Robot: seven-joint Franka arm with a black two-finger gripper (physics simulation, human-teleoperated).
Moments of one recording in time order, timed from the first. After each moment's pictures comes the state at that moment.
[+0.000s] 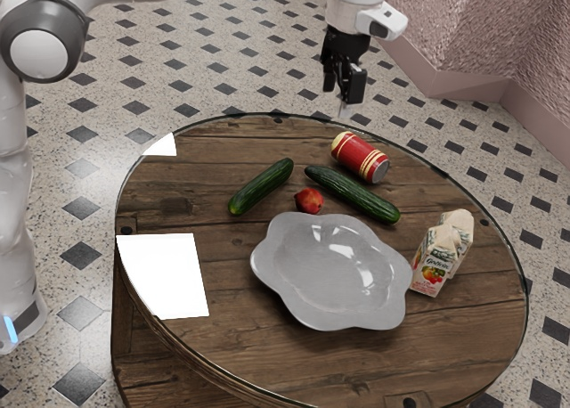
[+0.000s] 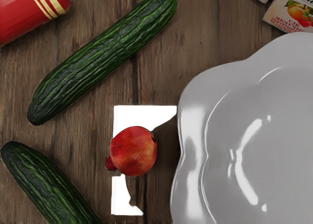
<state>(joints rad) -0.06 0.03 0.05 -1.38 0.01 1.54 -0.01</state>
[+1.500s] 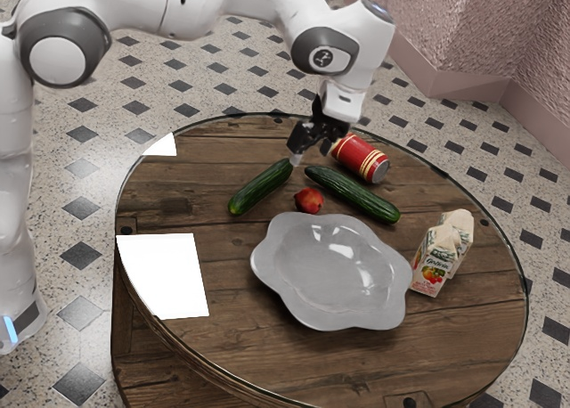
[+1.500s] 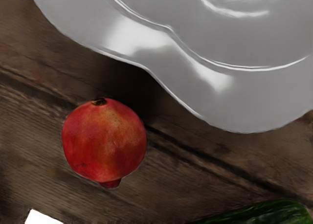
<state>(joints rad) -0.03 0.10 0.04 -1.63 0.10 1.65 1.09</state>
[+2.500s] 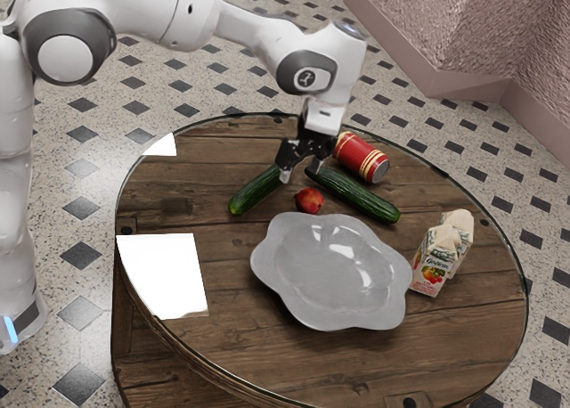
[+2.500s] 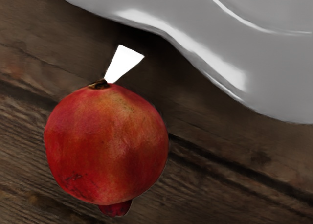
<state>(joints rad) -0.01 0.10 0.11 -1.81 -0.03 1.85 1.25</state>
